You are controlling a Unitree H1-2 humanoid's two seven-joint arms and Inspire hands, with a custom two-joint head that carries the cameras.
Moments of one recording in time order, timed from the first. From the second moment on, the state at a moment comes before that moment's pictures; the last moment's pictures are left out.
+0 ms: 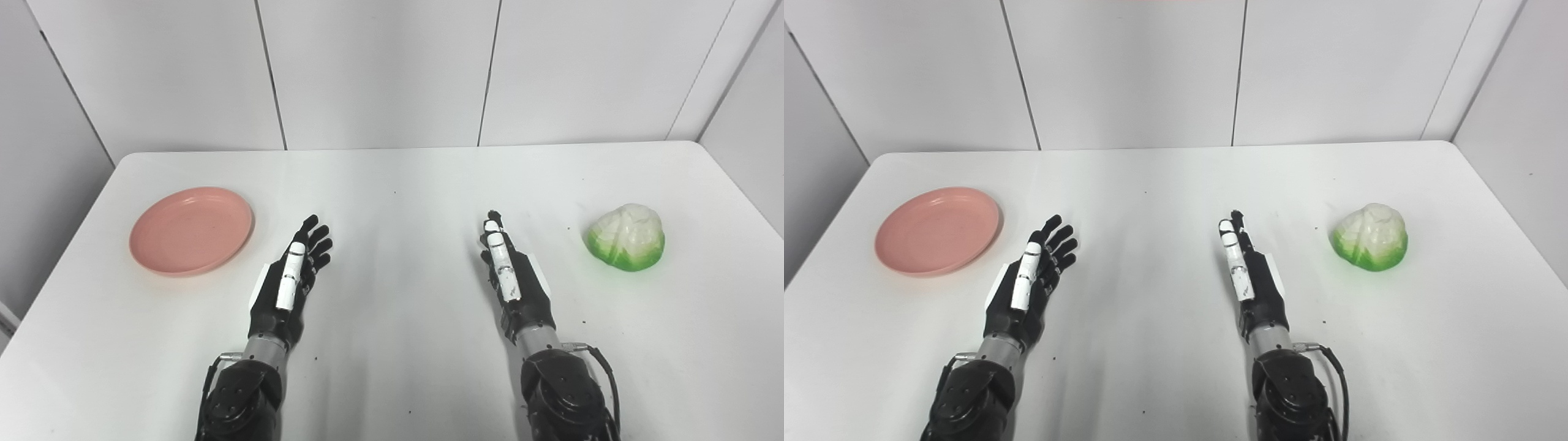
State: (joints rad) left arm -0.16 -0.02 0.00 0.04 -0.15 0.15 -0.10; right arm -0.19 0.09 0.04 -0.09 0.00 0.30 -0.02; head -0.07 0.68
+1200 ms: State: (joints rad) left arm -0.17 -0.05 -0.03 0.09 -0.12 0.10 -0.08; right arm -0.19 0.06 0.01 -0.08 0.04 0.30 -0.01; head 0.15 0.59
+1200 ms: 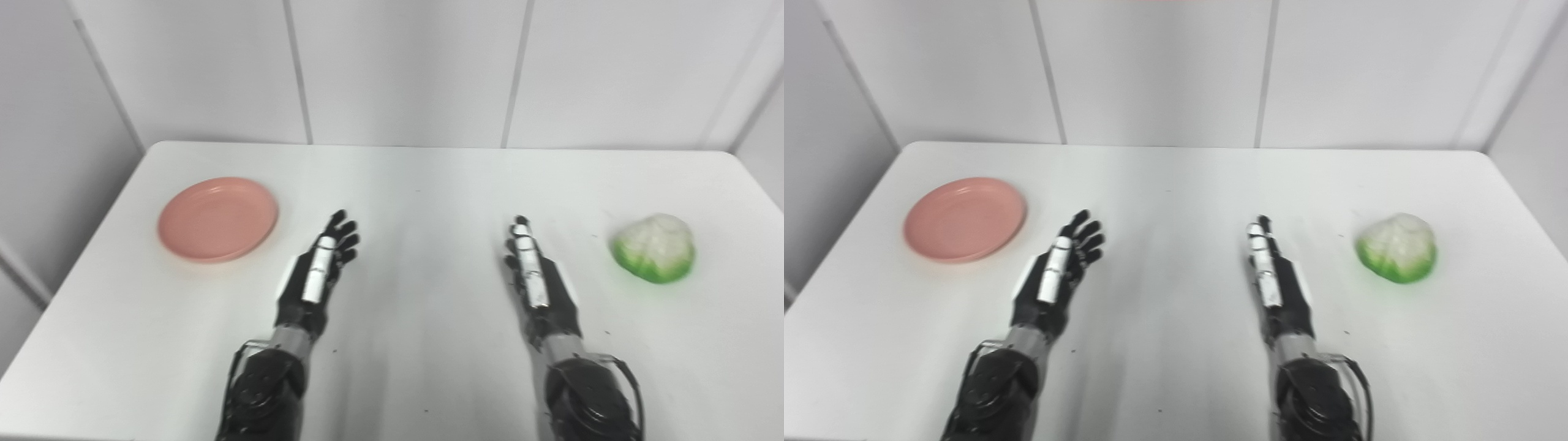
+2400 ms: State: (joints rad) left arm -0.18 -0.09 -0.06 0.09 -0.08 0.06 -0.06; right arm -0.18 0.02 0.00 -0.06 0.09 0.26 0.03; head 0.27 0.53
